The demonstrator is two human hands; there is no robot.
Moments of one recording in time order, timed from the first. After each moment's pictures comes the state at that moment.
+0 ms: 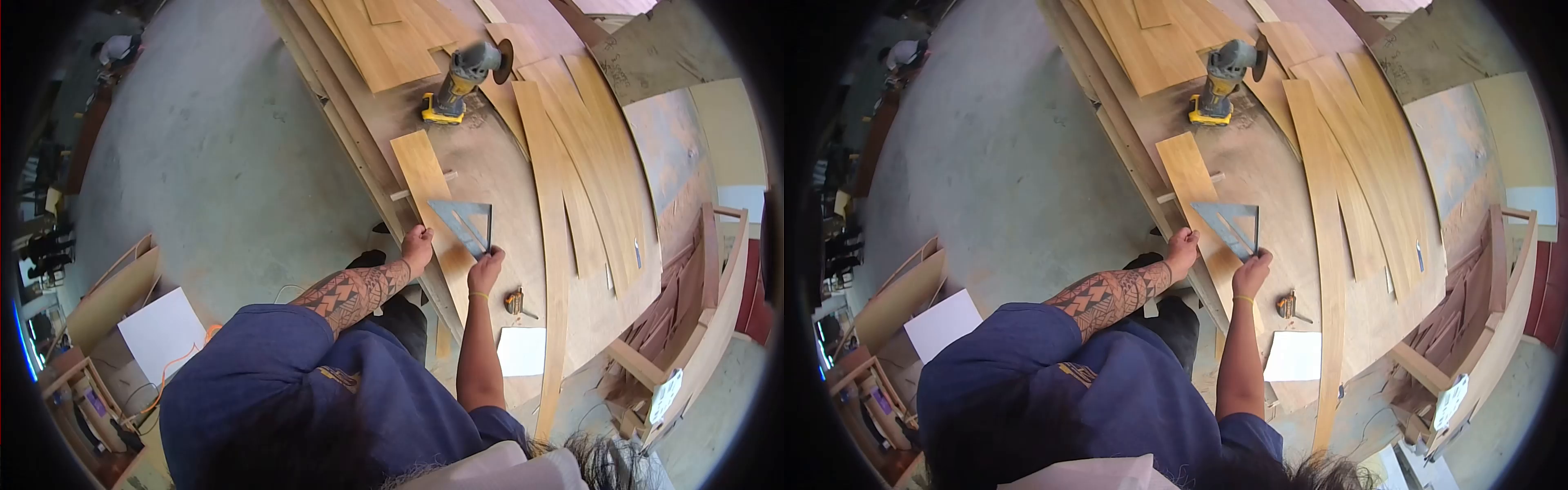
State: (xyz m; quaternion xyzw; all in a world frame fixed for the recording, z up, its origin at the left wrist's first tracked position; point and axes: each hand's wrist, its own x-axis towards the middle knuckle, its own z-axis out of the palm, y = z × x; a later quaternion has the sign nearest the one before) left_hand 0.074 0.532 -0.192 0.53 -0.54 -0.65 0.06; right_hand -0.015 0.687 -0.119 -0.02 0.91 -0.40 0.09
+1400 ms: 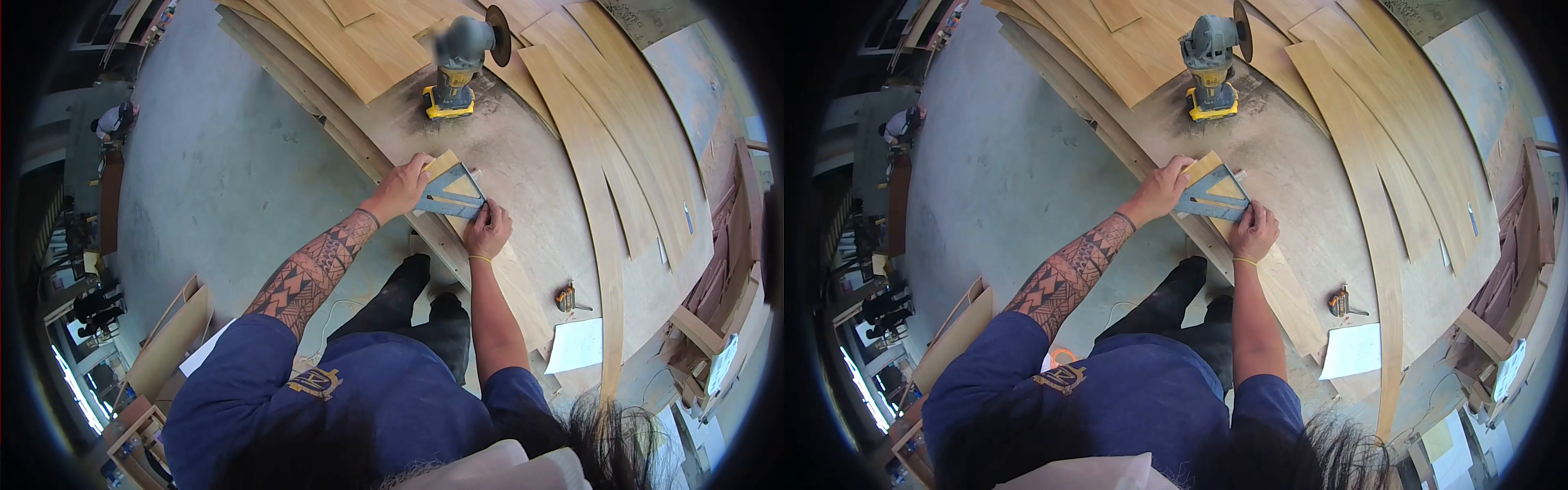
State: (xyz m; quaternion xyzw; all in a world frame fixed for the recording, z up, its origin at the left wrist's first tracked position) left_hand -0.009 0.299 -0.074 0.12 -0.90 -0.43 -0.04; right_hand -0.031 0.546 -0.181 -0.07 0.93 -0.36 -0.10
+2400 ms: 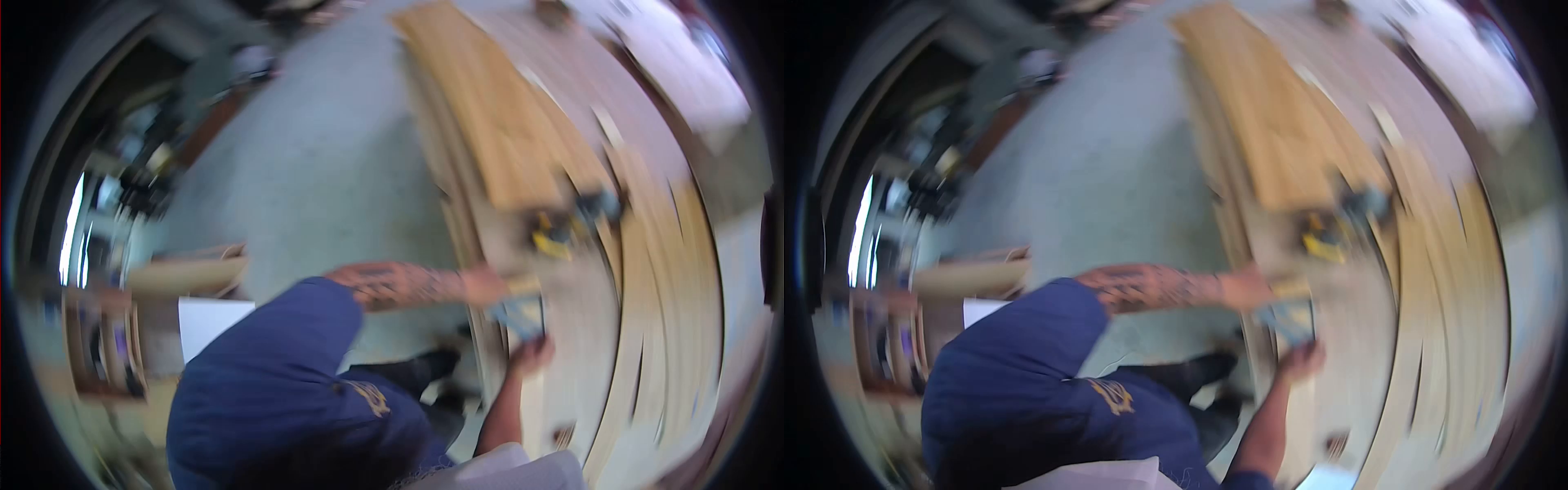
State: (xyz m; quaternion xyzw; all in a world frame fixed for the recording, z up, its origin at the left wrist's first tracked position) left_hand -0.021 0.287 -0.071 -0.08 -0.96 -0.11 -0.26; right_hand -0.029 0.564 -0.241 -0.12 0.89 -0.41 -0.14
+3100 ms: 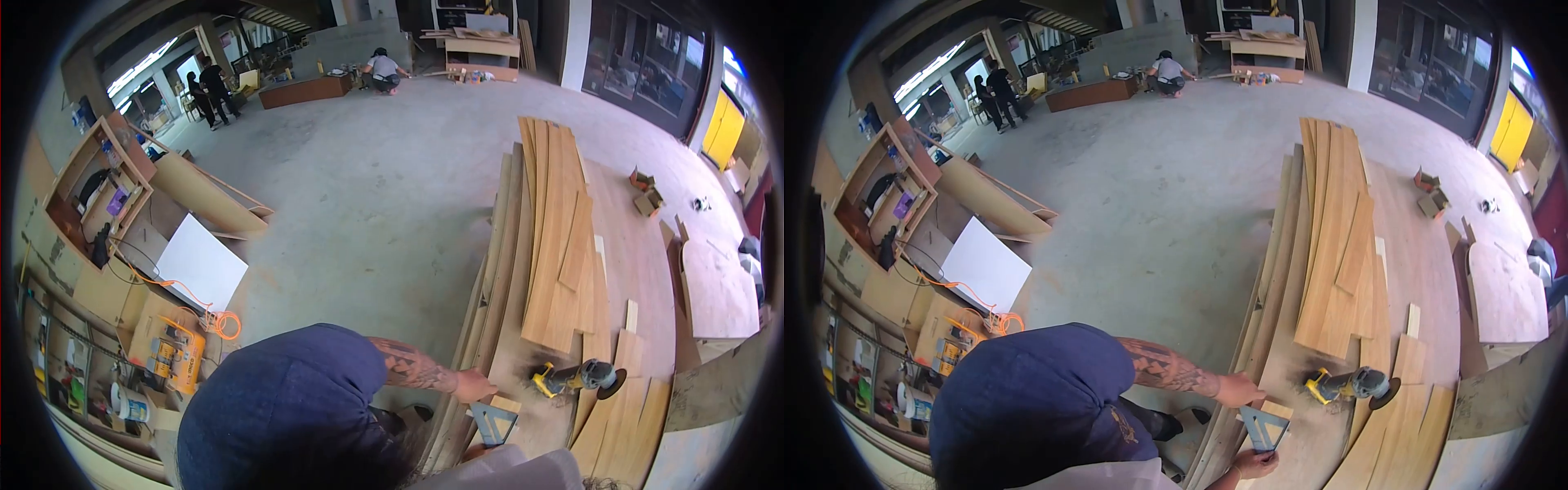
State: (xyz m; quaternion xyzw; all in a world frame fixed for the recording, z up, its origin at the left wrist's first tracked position) left_hand 0.052 0.278 -0.053 0.07 -0.97 -0.20 -0.11; right_hand -0.032 0.548 -0.198 -0.06 0.89 -0.45 -0.06
